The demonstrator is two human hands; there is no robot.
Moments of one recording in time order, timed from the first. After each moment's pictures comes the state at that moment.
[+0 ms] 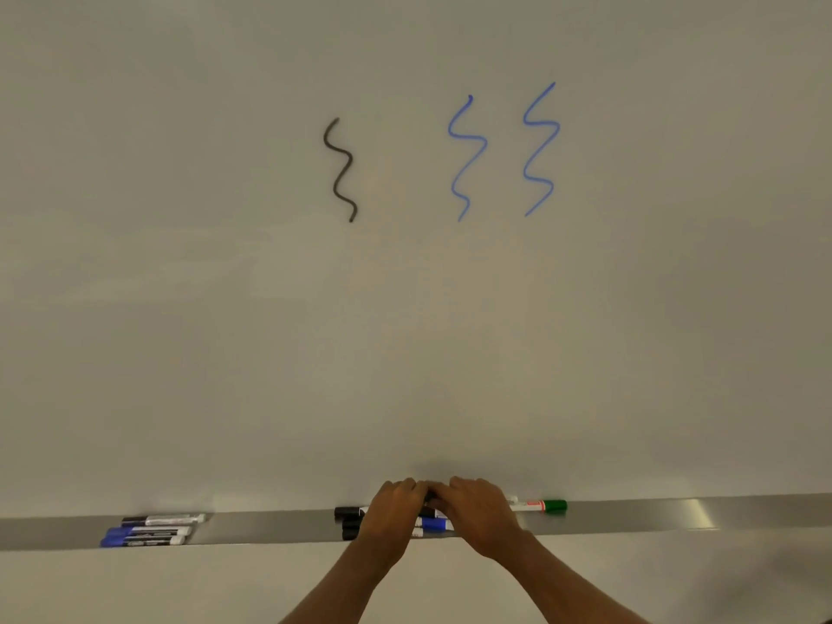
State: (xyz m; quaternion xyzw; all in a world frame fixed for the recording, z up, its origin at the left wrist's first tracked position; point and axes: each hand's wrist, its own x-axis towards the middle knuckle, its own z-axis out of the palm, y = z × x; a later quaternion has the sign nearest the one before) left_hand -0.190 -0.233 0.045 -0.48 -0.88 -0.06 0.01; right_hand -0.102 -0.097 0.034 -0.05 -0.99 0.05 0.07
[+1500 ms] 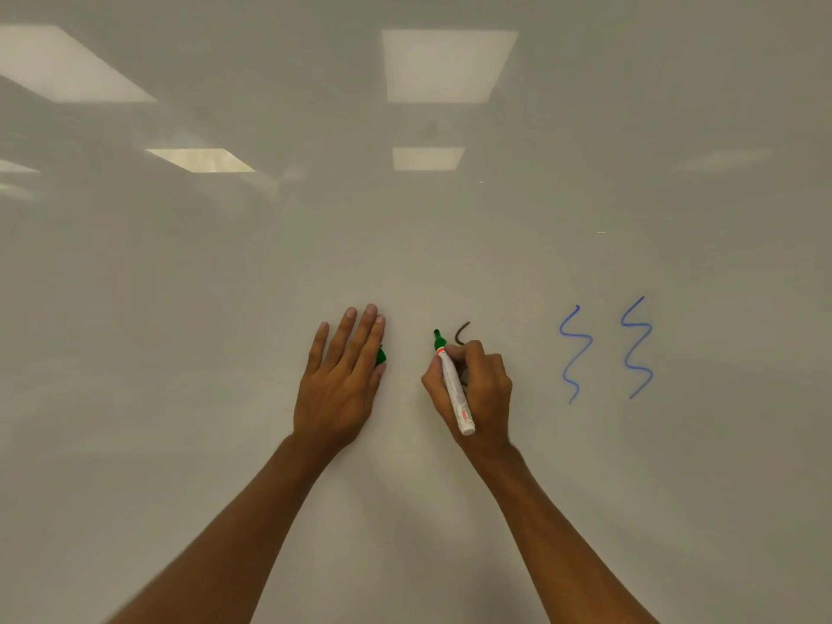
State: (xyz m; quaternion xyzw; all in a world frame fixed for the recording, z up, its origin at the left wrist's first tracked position) left_hand -0.388 -0.330 0.397 -0.40 -0.67 -0.15 0.61; right_hand -0.273 -0.193 0.394 0.01 -0.64 0.07 0.76
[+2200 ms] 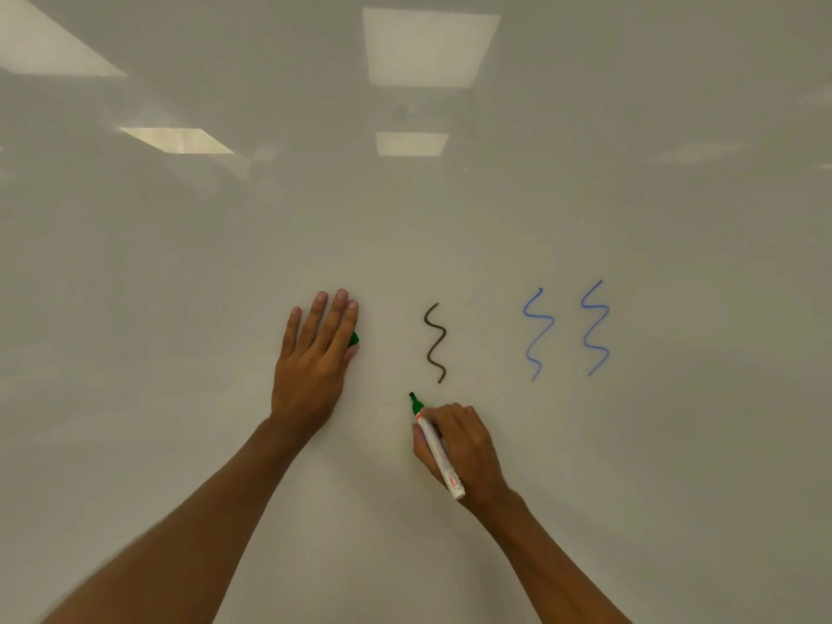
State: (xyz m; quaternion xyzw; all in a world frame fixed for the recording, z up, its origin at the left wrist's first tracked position) left_hand -0.385 -0.327 0.391 -0.40 -0.65 -0.18 0.62; right_hand -0.239 -0.170 0.307 0.07 -0.75 -0.03 0.65
